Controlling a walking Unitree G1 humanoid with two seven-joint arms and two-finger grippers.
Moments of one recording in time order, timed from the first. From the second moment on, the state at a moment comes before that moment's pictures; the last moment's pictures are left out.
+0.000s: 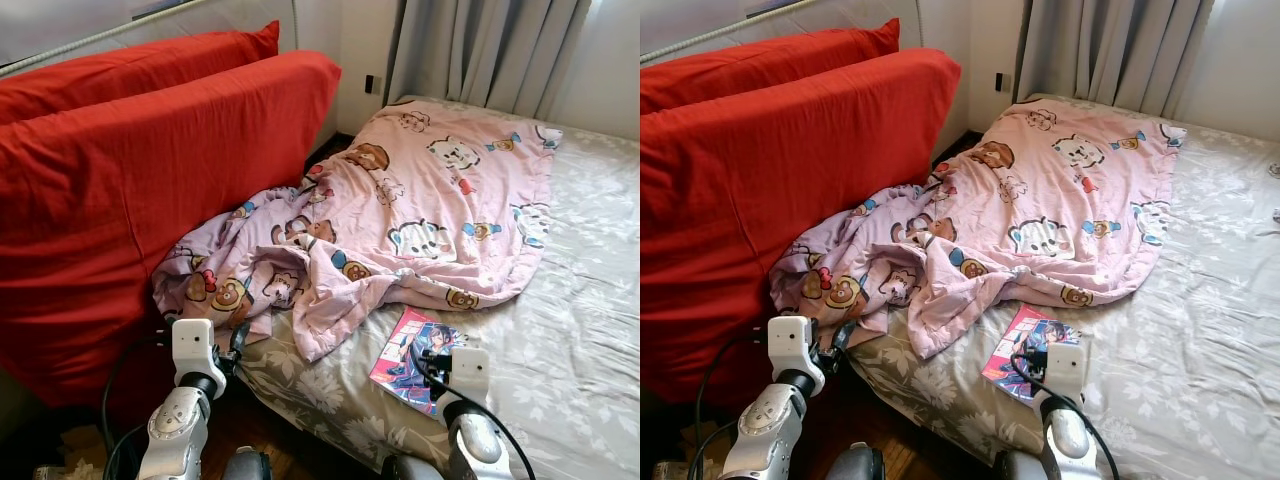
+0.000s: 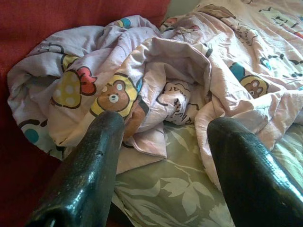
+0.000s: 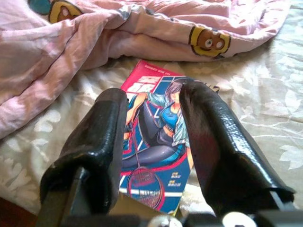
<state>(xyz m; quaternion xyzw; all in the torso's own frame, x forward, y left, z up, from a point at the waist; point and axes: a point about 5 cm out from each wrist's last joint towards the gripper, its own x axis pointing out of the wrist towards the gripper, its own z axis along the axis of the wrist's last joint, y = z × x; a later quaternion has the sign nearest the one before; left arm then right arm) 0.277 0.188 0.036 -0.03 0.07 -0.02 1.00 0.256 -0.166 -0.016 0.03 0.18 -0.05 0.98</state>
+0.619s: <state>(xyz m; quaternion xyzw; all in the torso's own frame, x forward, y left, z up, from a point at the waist) 0.277 0.185 0.037 -0.03 0.07 -0.04 1.00 0.261 -0.170 -0.019 0.01 0.21 -0.08 0.97</state>
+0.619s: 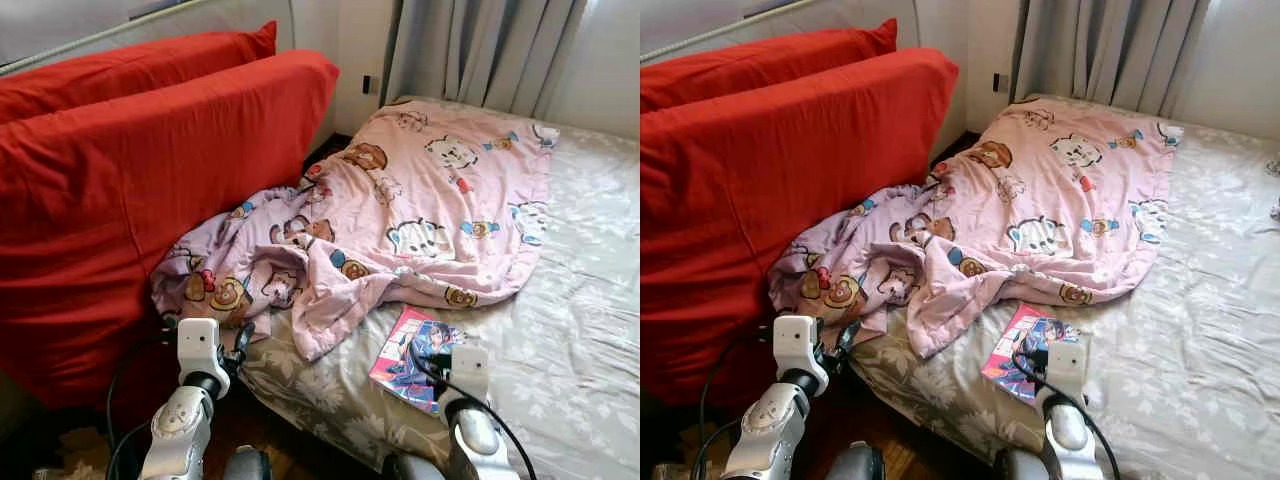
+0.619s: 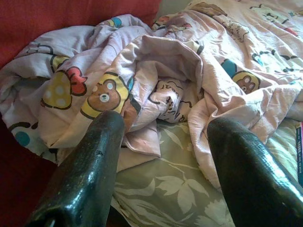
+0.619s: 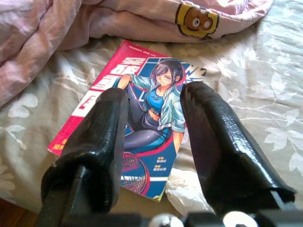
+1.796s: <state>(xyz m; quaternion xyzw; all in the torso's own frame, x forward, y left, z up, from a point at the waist) 0.276 0.190 0.048 -0.01 0.06 -0.04 1.00 0.317 -0.215 0.024 -0.17 0.27 0.02 0.95</state>
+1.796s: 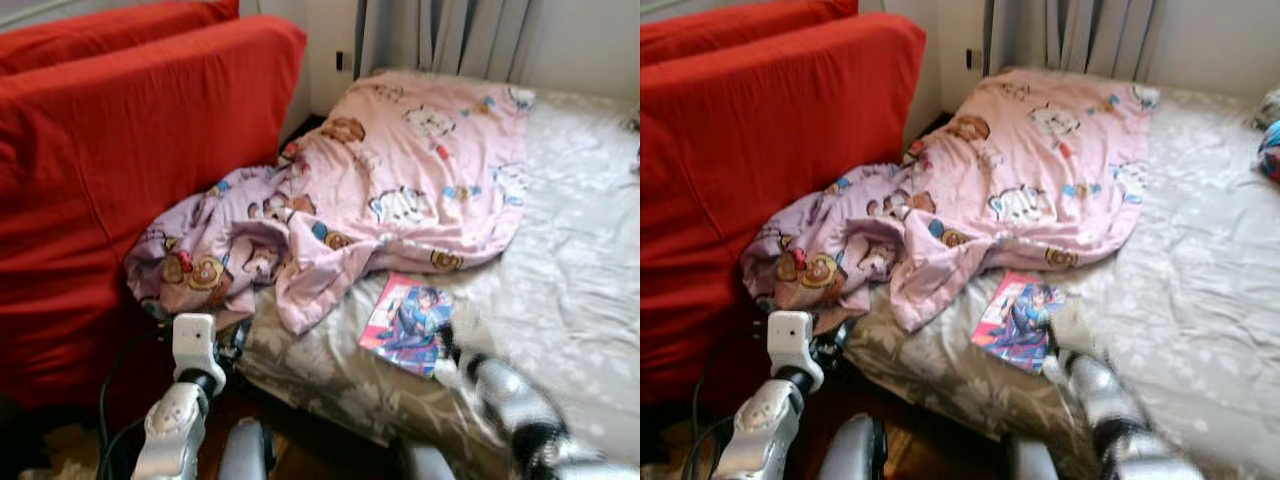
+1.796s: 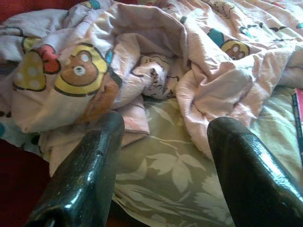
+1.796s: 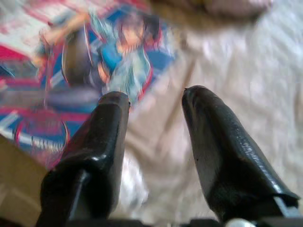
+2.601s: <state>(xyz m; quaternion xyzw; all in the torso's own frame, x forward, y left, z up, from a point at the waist) 0.252 0.198 0.049 0.01 0.08 -0.05 1.00 0.318 -0.236 0.035 -0.37 0.37 0.24 0.82</state>
